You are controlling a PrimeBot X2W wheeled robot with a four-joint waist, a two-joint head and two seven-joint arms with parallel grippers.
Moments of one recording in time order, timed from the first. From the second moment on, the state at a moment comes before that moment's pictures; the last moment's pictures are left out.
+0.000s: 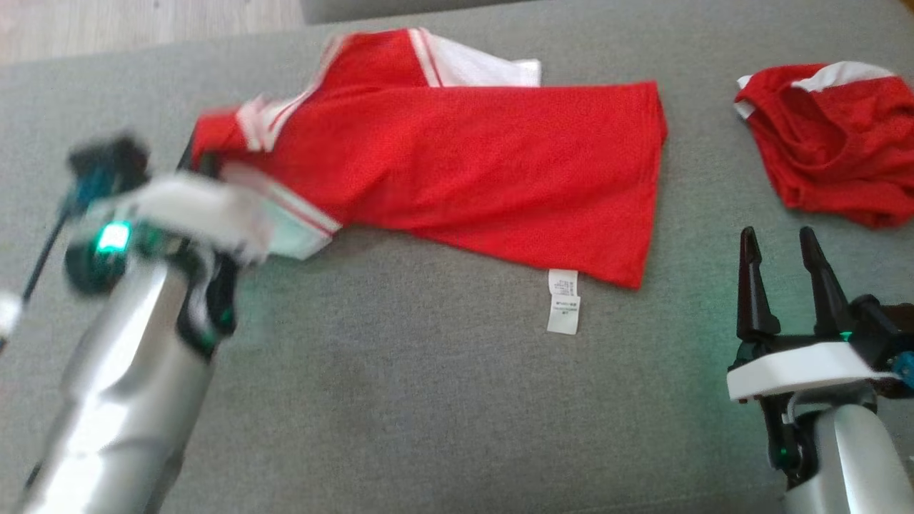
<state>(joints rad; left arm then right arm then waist) -0.65 0.29 -0.45 0.50 -0.78 0.21 0.09 -0.12 -0.05 -0.07 0.19 0.16 0.13 -0.16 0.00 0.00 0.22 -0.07</state>
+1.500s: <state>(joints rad) 0.02 0.27 -0.52 0.17 -0.69 0.25 -0.24 0.10 -0.04 -0.05 0.12 0.12 0.13 -0.10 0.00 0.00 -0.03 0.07</state>
